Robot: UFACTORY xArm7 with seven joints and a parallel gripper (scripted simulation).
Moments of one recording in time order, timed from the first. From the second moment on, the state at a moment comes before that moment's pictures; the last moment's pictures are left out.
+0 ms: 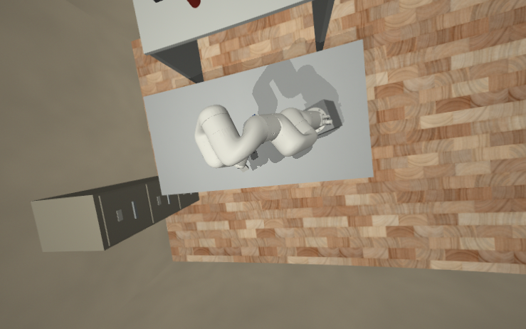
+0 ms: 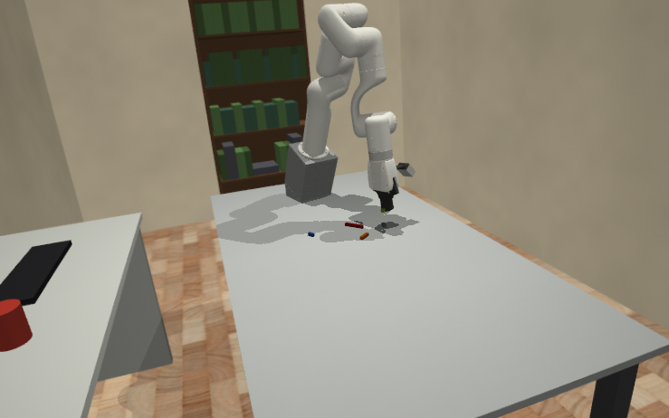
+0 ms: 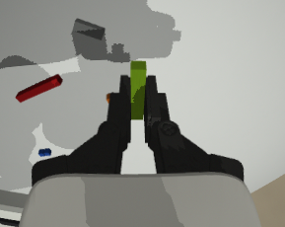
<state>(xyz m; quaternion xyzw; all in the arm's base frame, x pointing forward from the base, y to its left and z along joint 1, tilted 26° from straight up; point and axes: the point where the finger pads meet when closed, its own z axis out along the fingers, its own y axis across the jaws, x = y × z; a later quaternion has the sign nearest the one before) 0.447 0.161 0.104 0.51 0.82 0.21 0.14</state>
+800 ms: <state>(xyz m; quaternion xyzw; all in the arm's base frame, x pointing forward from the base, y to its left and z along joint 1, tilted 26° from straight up) 0.438 0.116 0.113 0.61 0.76 0.20 0.10</state>
